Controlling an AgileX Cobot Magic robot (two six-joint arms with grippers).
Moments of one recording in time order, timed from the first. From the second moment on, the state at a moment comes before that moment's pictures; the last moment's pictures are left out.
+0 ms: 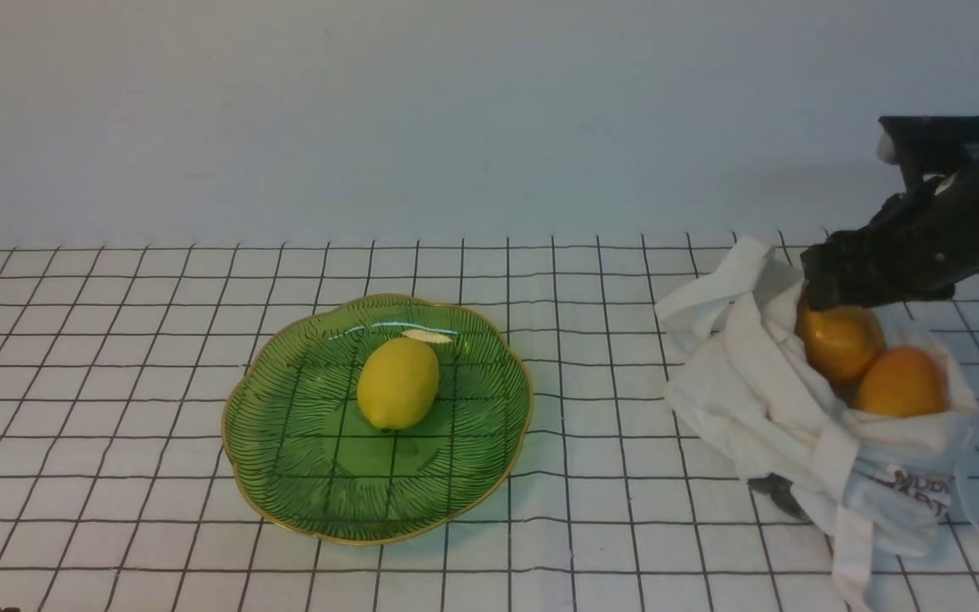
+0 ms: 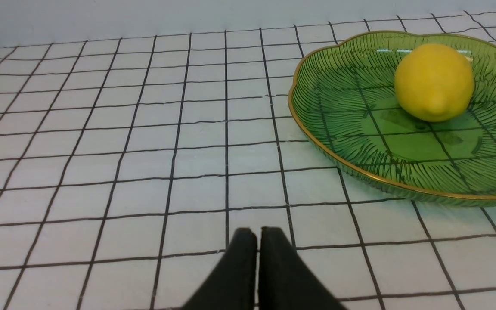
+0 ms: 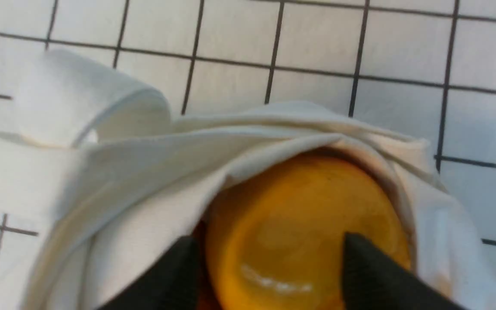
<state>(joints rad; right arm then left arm) 0.02 1.86 -1.33 0.27 0.73 -0.29 -0.03 -0.01 0.03 -0.05 0.38 0.07</state>
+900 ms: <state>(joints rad) 0.08 1.97 -1.34 0.05 0.64 -0.09 -0.03 -0.01 0.03 -0.05 0.38 0.07</state>
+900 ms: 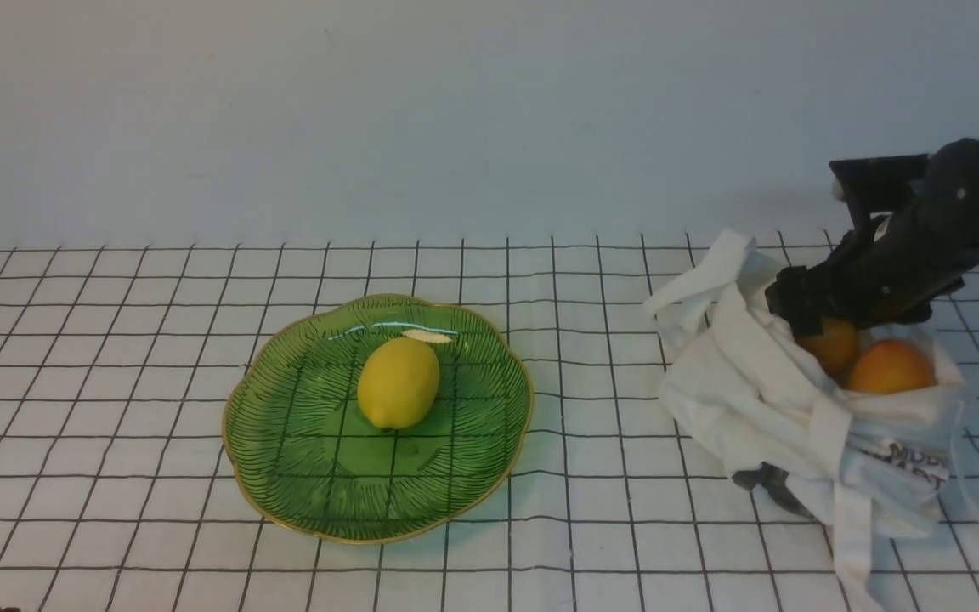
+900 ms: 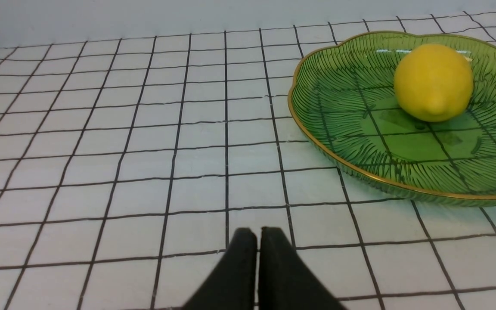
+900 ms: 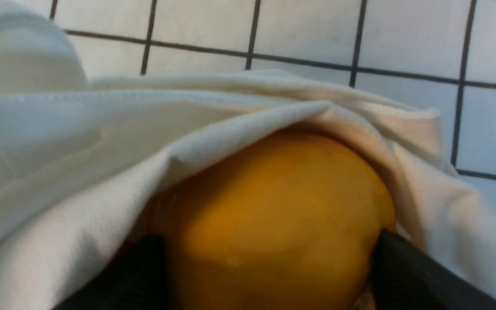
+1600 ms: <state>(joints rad) 0.08 1.57 -1.33 0.00 0.84 -0.04 -0.03 -0.01 0.03 -0.05 0.38 0.07</state>
